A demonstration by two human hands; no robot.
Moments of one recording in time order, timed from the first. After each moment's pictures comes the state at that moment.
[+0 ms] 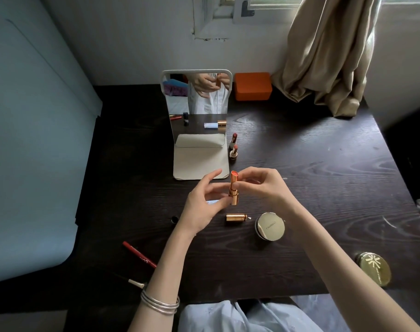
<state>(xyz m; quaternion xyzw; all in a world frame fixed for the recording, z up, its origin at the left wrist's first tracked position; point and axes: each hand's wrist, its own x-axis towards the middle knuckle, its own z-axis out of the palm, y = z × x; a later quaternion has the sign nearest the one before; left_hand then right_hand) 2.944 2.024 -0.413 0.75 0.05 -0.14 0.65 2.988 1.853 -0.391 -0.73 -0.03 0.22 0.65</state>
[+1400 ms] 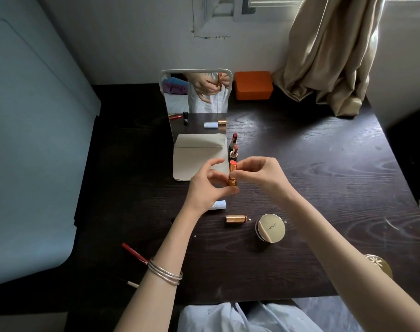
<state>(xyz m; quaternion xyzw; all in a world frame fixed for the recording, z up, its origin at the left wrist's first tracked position) 2.982 2.017 -0.424 0.77 0.06 -0.11 0.63 3.016 1.856 -0.397 -0.74 0.00 0.20 0.65</state>
